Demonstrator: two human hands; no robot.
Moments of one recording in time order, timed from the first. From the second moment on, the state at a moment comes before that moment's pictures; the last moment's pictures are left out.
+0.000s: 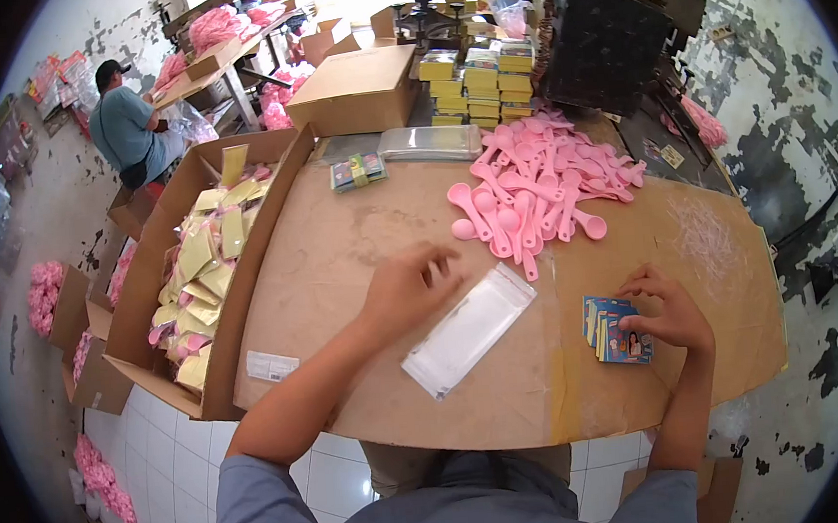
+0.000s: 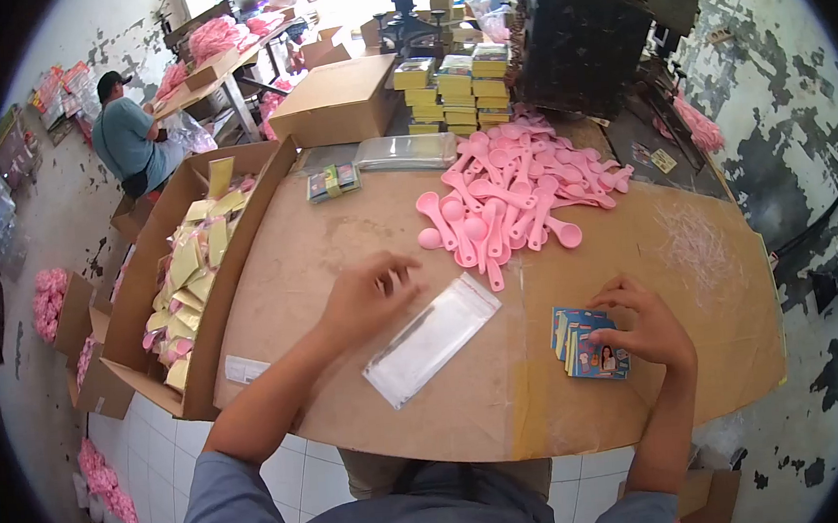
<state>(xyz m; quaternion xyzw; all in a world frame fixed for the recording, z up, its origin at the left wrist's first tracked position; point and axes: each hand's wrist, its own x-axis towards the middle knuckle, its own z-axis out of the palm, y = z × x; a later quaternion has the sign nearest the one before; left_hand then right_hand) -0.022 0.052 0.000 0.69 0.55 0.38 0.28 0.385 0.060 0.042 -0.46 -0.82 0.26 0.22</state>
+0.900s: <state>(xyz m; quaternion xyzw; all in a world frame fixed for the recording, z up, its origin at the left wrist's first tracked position) -0.006 0.048 -0.021 0.53 0.40 0.39 0.64 0.288 0.058 0.060 -0.36 -0.84 0.35 0.19</state>
